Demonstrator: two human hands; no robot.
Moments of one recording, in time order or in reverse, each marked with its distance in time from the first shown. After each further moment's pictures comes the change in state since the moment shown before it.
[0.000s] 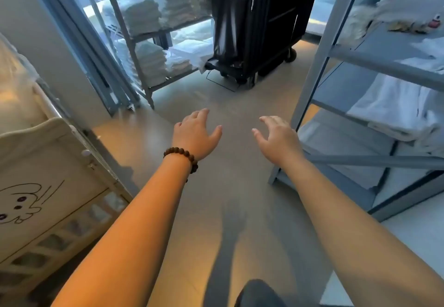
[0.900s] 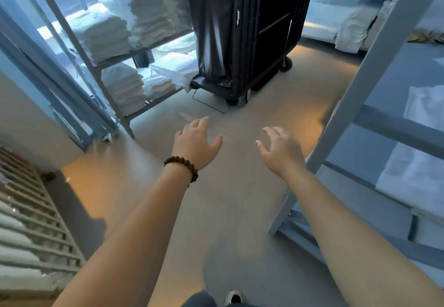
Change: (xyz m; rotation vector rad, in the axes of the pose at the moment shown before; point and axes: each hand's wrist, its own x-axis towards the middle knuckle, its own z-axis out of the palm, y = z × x) left_hand 0.371 0.024 0.105 0.056 -0.039 0.041; right_hand 0.352 0.130 0.040 -0.070 0.025 0.060
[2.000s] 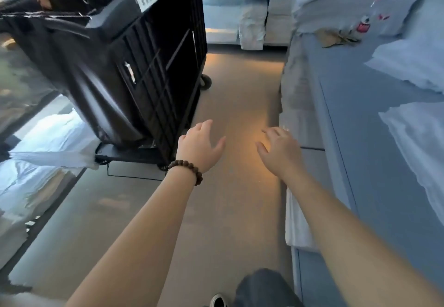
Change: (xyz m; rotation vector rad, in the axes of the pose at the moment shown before) left_hand 0.607 0.107 0.154 -0.114 -0.214 0.461; right_hand 0.497 0.176 0.031 -0.069 0.212 0.445
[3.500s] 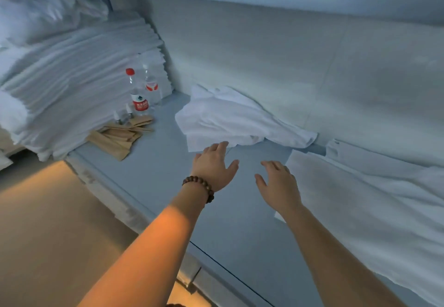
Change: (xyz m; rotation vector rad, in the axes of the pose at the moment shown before) left_hand 0.565 0.493 0.276 -0.158 -0.448 1.170; right_hand 0.346 0.428 -0.105 -0.202 0.384 1.126
